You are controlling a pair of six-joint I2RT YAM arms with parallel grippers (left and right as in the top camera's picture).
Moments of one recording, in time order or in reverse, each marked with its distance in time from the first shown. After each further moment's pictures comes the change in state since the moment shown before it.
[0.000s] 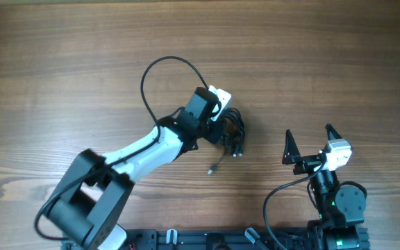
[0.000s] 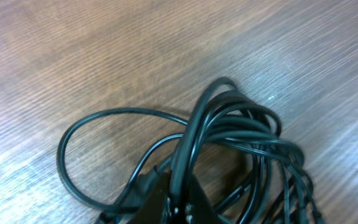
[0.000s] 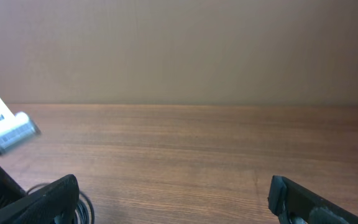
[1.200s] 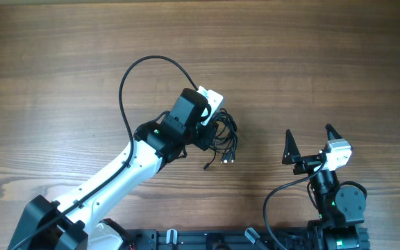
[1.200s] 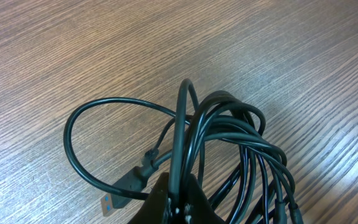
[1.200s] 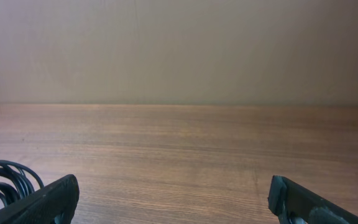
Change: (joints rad) left arm 0.000 -0.267 0.000 -0.264 -0.008 0.000; right arm 0.000 0.000 0.000 0.000 0.000 0.000
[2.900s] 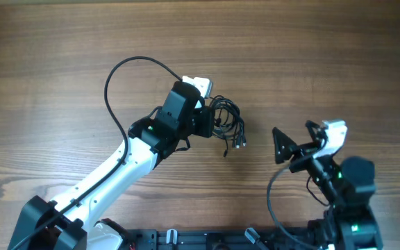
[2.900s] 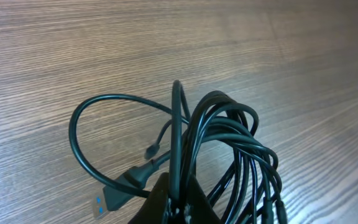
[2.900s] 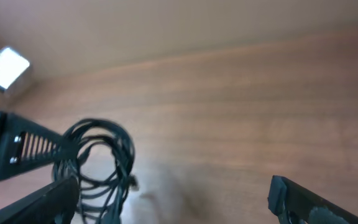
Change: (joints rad) left arm 0.056 -0.002 0.000 0.103 0.073 -0.292; right arm 0.000 0.429 0.337 -0.238 -0.253 0.195
